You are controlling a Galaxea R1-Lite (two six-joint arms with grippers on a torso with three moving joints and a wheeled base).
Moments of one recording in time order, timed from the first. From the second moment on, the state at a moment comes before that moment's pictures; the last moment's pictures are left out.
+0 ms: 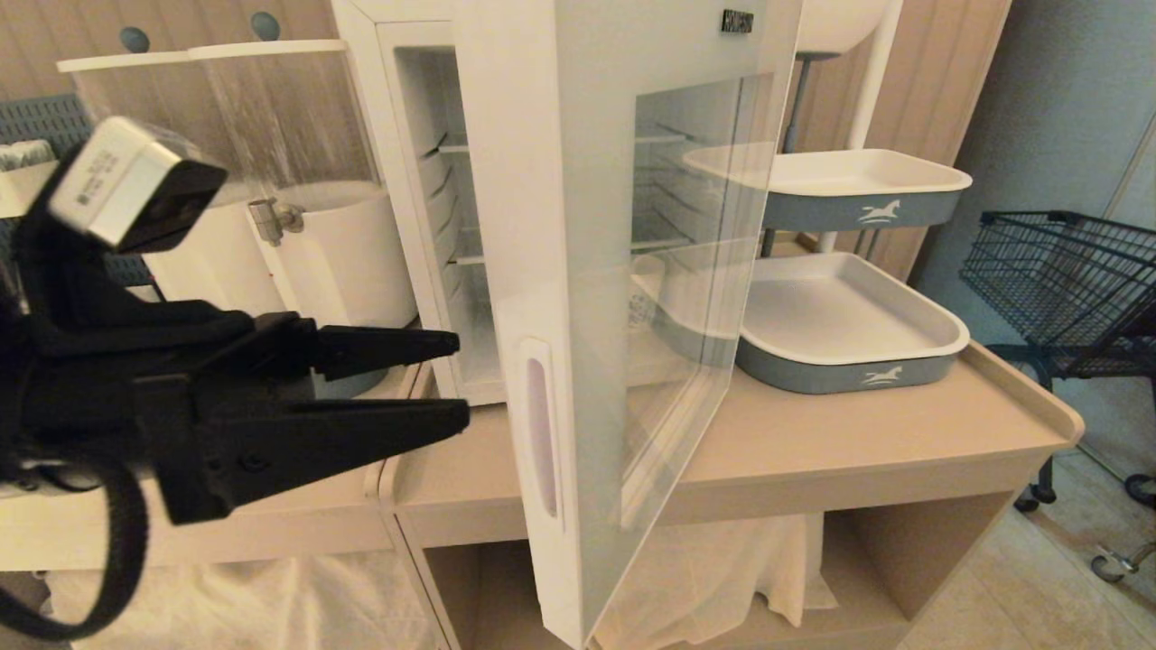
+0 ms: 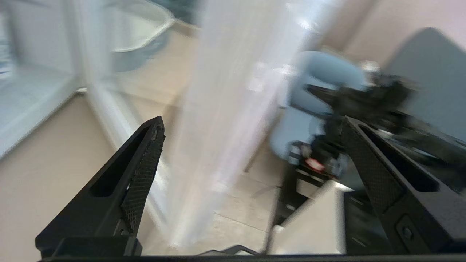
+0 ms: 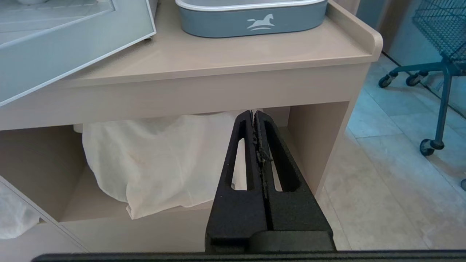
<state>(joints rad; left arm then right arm) -0.40 1.27 -0.82 -0.39 -0.87 -0.20 0.00 0.00 -0.03 0.08 0.00 -0.02</state>
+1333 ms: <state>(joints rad) -0.76 1.19 -0.73 -0.38 -0.69 -0.27 0.00 0.00 -0.03 0.08 0.00 -0.02</state>
